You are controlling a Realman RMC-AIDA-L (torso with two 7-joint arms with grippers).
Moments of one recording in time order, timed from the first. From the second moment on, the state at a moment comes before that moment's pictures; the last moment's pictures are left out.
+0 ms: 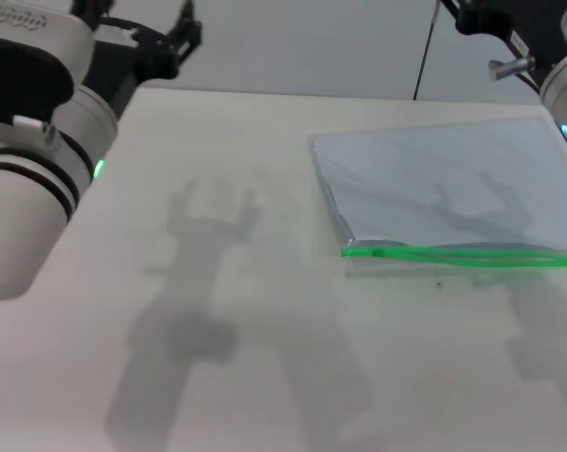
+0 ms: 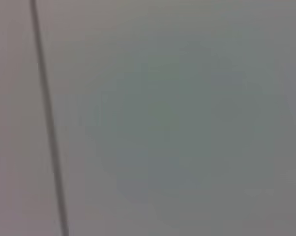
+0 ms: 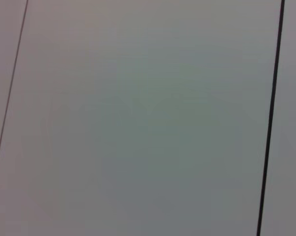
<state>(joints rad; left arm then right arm) -0.21 -1.84 2.26 1.51 -1.71 0.60 1.27 0.28 2.02 -1.99 -1.35 1.04 -0.26 -0.80</state>
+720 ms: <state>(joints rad) -0.35 -1.80 2.01 1.39 -1.62 -0.38 1.27 0.29 2.02 -1.98 -1.33 1.04 -0.26 -0.77</state>
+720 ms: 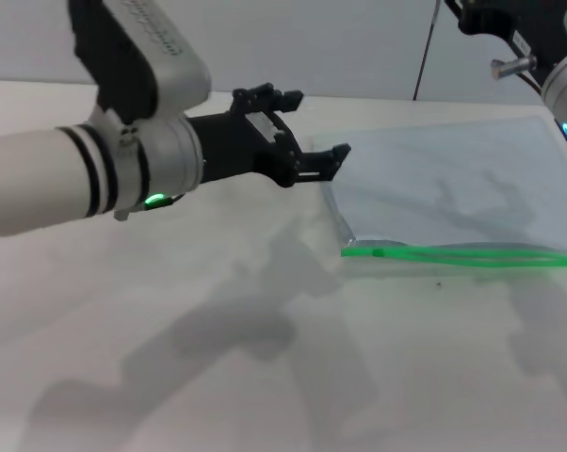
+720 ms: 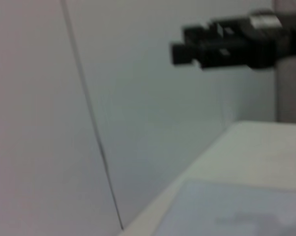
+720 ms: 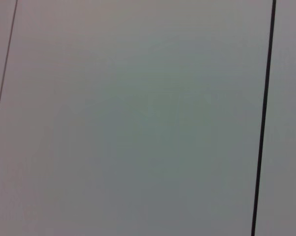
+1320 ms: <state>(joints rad) -0.49 -1.97 1.87 1.30 -0.88 -0.71 0.87 0.32 2.02 -1.98 -1.30 1.04 -0.25 -0.77</state>
